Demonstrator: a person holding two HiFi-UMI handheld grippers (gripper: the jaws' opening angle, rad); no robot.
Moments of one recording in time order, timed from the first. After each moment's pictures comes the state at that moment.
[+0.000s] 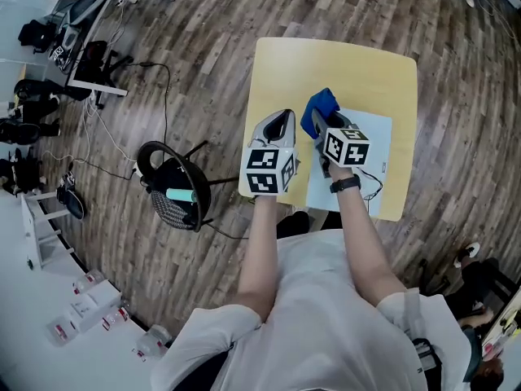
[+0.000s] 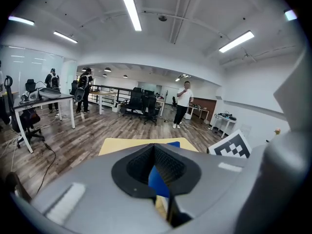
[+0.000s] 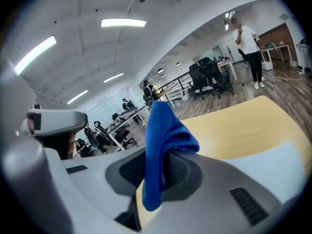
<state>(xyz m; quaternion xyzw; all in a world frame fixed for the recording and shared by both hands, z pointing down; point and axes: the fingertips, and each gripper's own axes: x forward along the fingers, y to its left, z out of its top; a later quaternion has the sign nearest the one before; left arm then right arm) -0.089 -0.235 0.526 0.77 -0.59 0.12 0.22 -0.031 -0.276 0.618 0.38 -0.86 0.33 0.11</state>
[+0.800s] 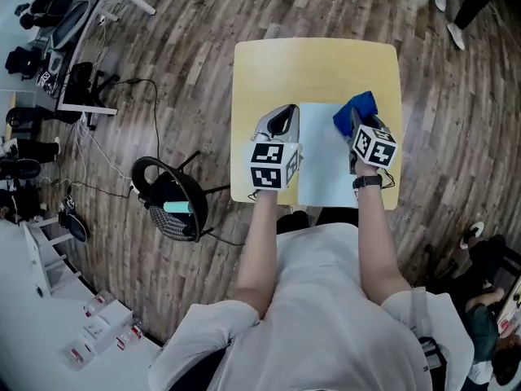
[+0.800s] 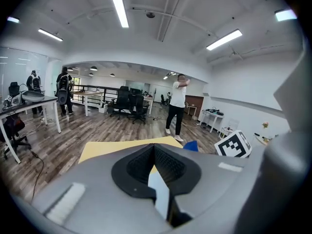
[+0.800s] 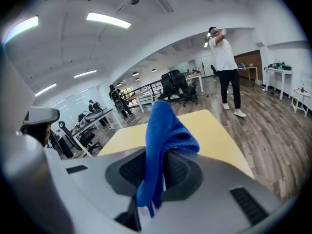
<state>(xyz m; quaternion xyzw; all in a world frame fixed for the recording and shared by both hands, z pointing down) -0.039 -0.248 0.526 0.81 -0.53 0.14 0.20 0.130 -0.289 0.642 0.54 -0.77 0.30 0.14</state>
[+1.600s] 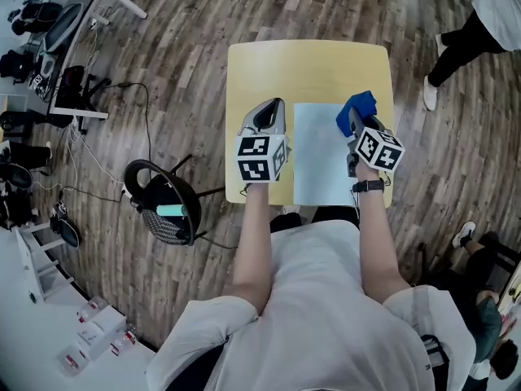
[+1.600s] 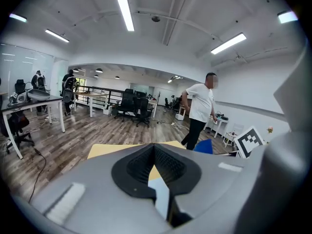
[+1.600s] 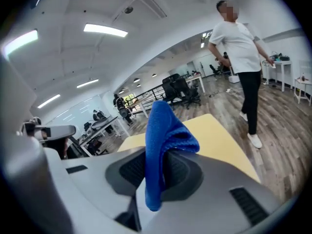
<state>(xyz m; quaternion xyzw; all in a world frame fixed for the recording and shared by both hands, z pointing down) -0.058 -0.263 0.519 0.80 -0.55 0.12 0.20 0.144 -0.285 0.606 0.54 -0.78 0.32 0.10</state>
